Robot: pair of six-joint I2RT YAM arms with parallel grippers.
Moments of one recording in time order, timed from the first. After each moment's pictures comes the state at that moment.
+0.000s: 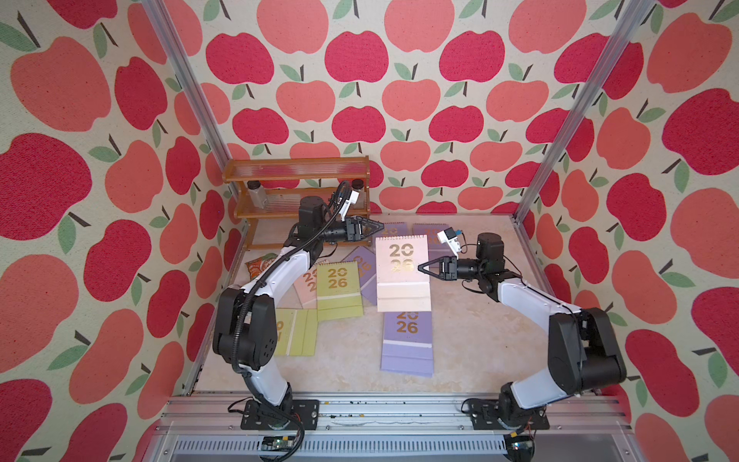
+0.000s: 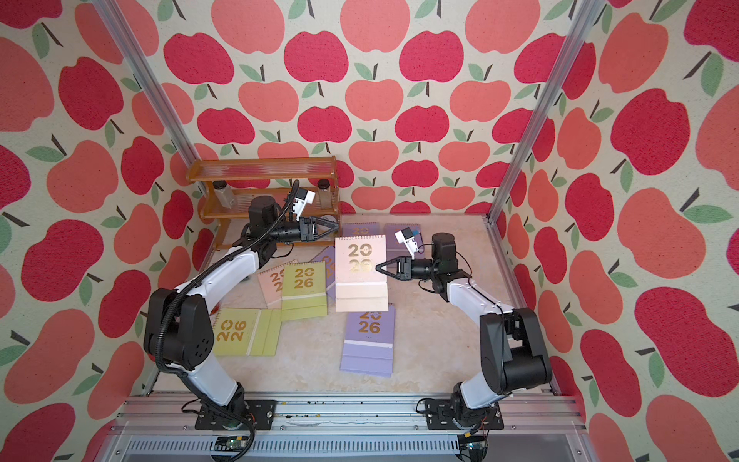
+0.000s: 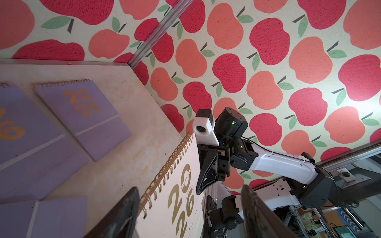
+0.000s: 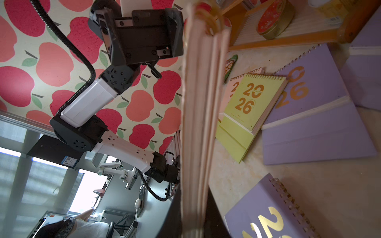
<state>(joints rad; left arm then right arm) -0.25 1.70 1.35 0.14 1.09 -0.65 0.27 1.51 0.86 0.19 -1.22 0.57</state>
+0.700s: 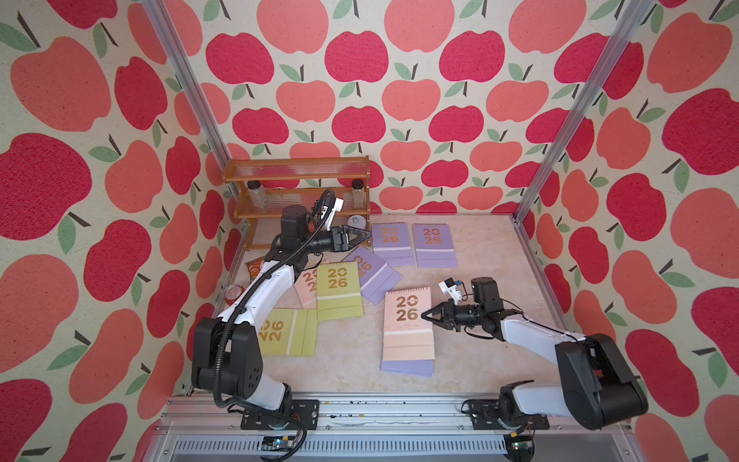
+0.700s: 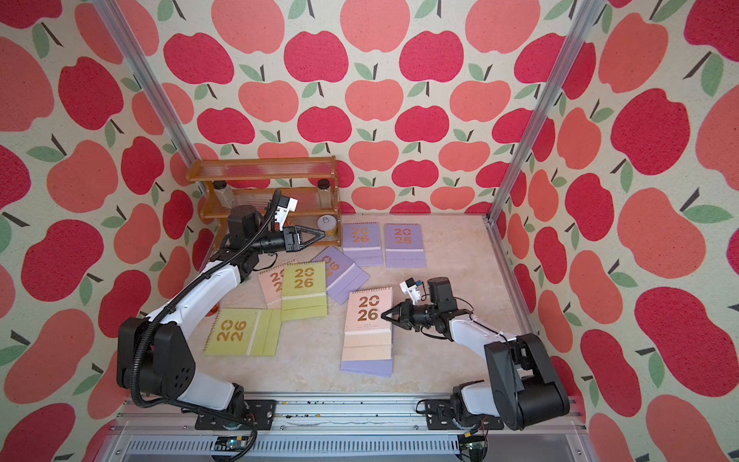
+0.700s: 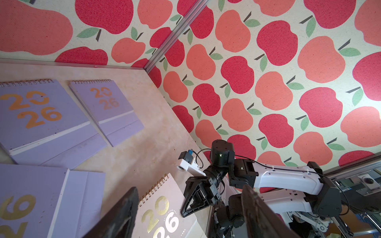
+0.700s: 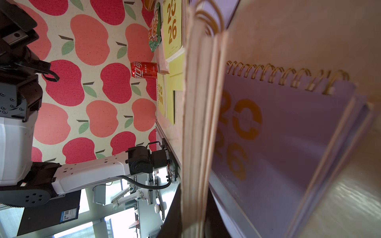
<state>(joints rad) -0.21 1.51 1.19 0.07 1.05 -0.58 0.34 1.36 0.48 0.07 -0.99 0.71</state>
